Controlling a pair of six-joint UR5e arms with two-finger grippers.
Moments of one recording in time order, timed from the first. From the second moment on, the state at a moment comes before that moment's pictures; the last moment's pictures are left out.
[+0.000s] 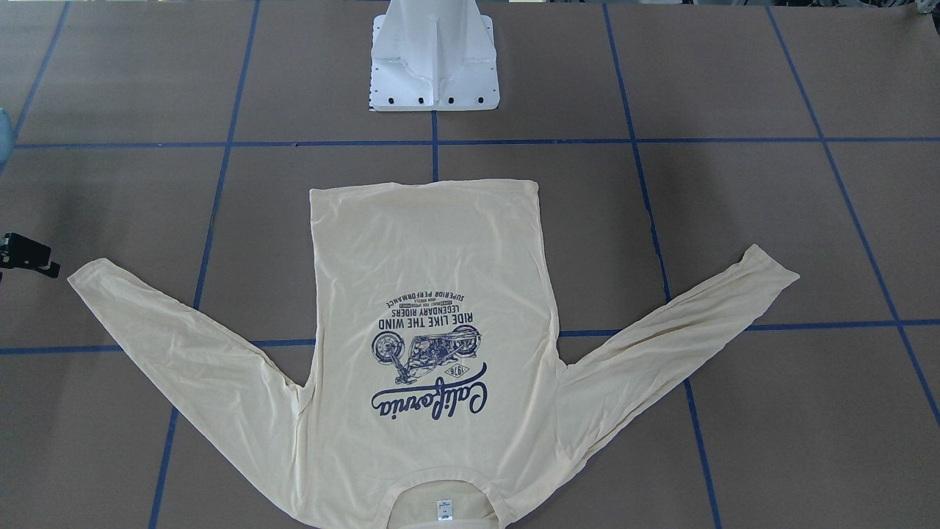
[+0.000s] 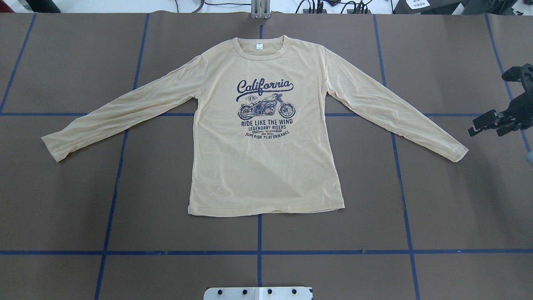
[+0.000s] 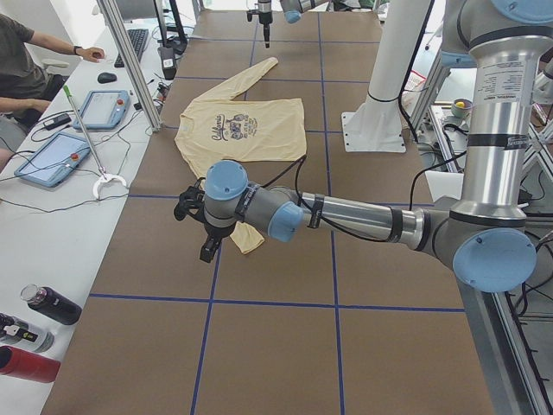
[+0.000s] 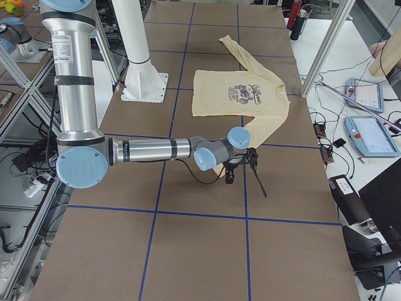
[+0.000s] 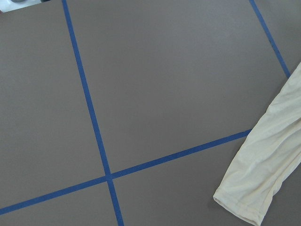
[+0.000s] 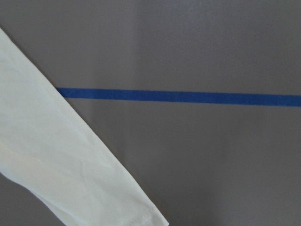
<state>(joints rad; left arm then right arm) -1.51 -1.59 -1.70 -1.87 -2.40 -0.06 1.15 -1.53 1.49 -1.06 2.39 0.62</state>
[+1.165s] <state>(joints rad) -1.51 -1.59 -1.70 -1.87 -2.40 -0.06 1.07 -1.54 1.41 -0.85 2.36 0.88</state>
